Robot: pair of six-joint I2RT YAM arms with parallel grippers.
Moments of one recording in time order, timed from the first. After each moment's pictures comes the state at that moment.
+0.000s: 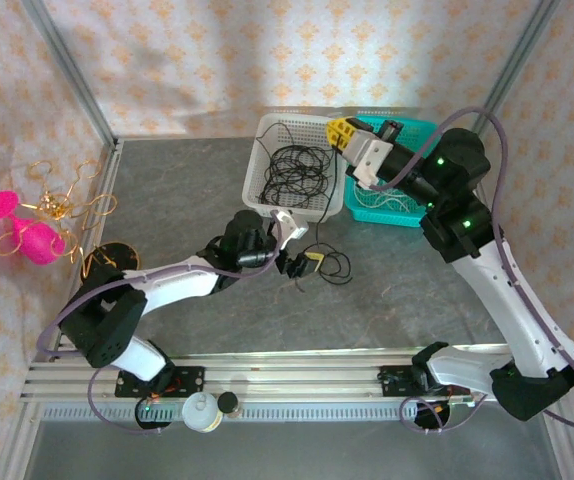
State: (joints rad) left arm -0.66 1.52 0.76 0.40 0.46 0.04; right arm 0.51 1.16 1.47 -0.10 -0.47 -0.87
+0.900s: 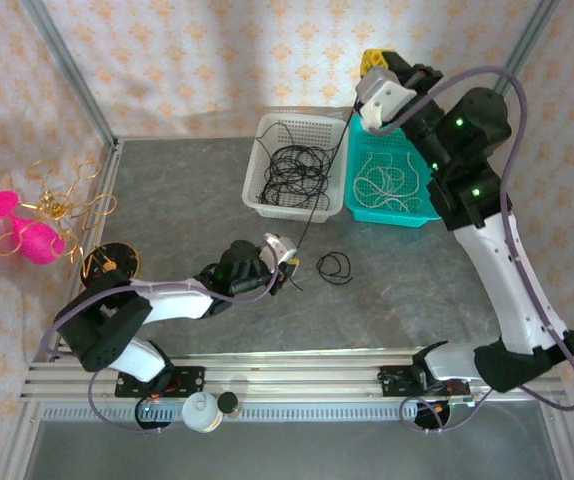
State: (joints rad) left arm -0.71 1.47 0.49 0.57 0.21 0.00; right arm 0.41 1.34 1.77 -0.10 -0.18 -1.05
